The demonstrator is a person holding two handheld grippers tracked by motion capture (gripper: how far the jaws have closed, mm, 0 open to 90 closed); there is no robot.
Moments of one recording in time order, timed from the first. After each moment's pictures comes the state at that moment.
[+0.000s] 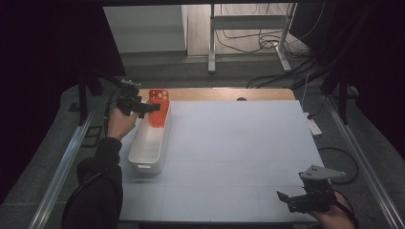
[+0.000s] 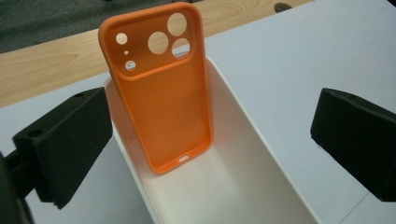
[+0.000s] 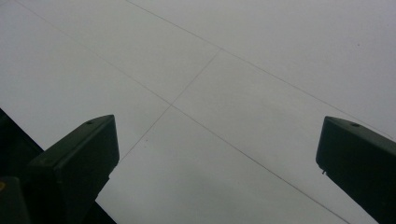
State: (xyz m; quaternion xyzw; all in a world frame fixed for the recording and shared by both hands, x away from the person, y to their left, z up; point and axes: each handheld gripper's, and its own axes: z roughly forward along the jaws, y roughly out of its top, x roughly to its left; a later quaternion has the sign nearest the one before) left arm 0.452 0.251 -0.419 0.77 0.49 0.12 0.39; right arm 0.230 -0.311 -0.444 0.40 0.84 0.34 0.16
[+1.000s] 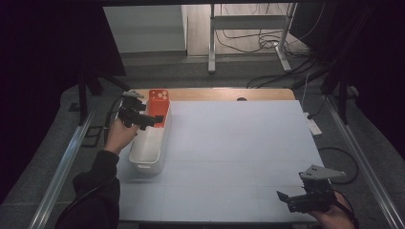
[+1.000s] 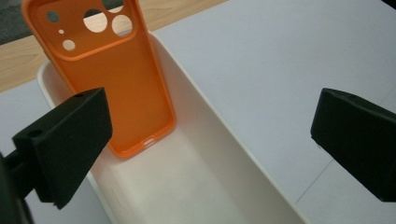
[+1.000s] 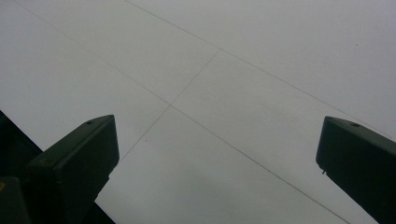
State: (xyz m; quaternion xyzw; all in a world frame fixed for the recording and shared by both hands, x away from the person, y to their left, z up) left arm 0.416 0.237 -0.425 0.80 0.44 0.11 0.40; right arm 0.230 -0.310 -0.444 0.40 0.84 0.33 0.17
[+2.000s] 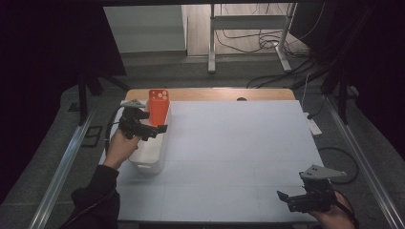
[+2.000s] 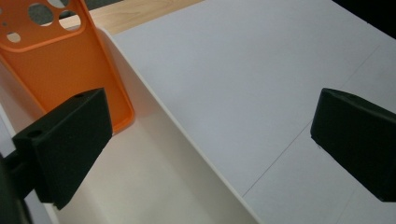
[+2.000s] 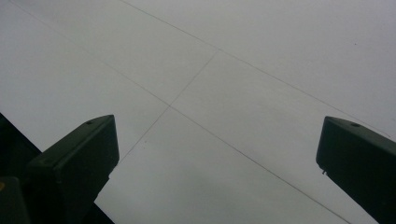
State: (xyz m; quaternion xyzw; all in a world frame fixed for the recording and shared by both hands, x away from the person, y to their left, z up) left arm 0.372 0.220 -0.421 0.80 0.41 0.11 0.43; right arm 0.230 -0.311 -0.444 0.40 0.83 0.34 0.17
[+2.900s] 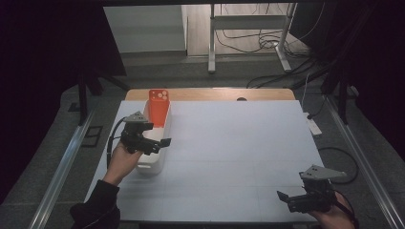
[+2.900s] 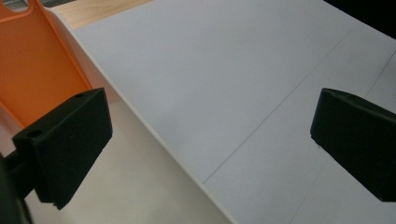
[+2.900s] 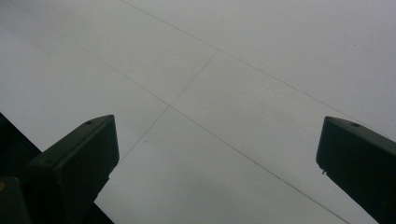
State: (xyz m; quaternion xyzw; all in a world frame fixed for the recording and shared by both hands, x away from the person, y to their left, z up) left arm 0.336 0.207 -0.429 0.80 0.39 0.10 0.44; right arm 0.229 -0.311 -0.444 0.40 0.83 0.34 0.17
